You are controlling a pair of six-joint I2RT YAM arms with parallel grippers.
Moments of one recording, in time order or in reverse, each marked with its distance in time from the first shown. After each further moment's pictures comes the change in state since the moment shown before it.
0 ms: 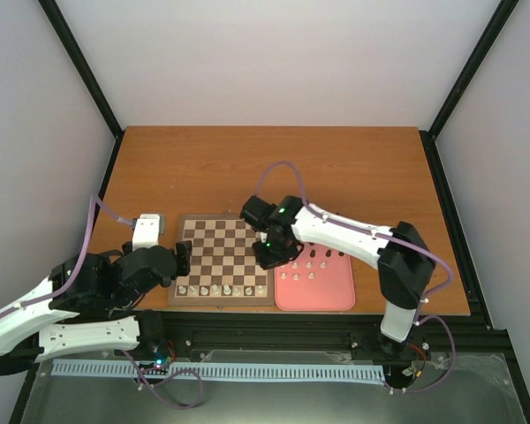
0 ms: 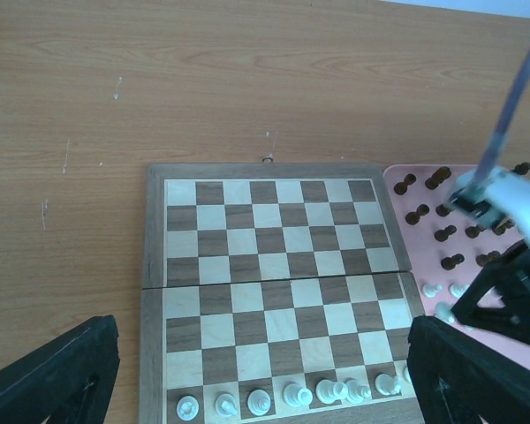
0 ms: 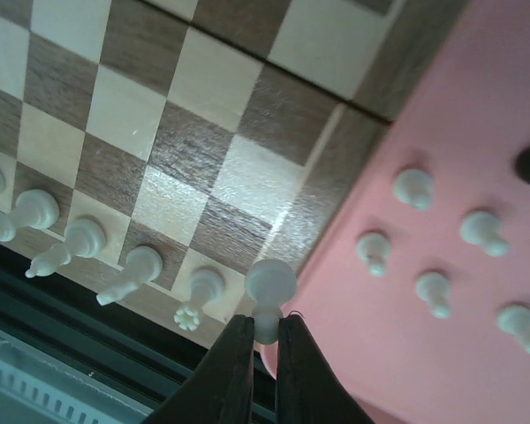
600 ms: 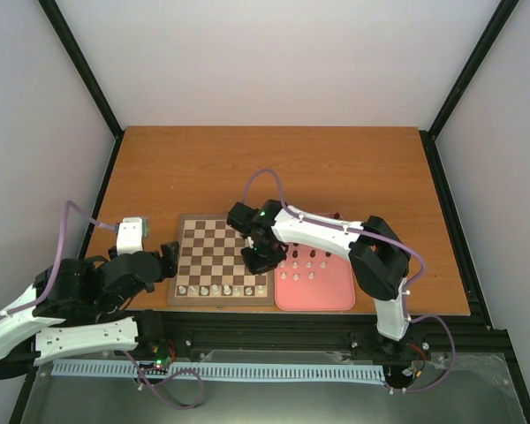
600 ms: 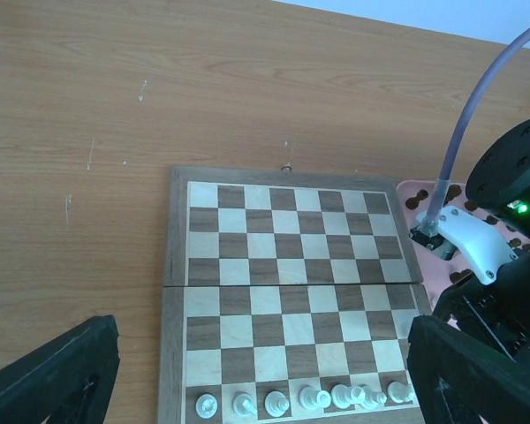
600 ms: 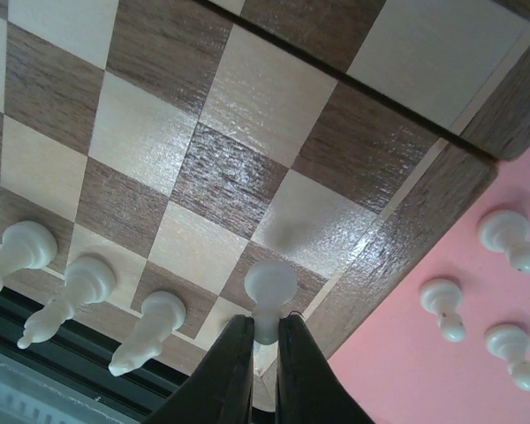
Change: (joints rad) left arm 0.000 -0.091 -0.014 -0.060 -0.032 -0.043; right arm 0.044 0.180 0.089 0.010 -0.052 0.001
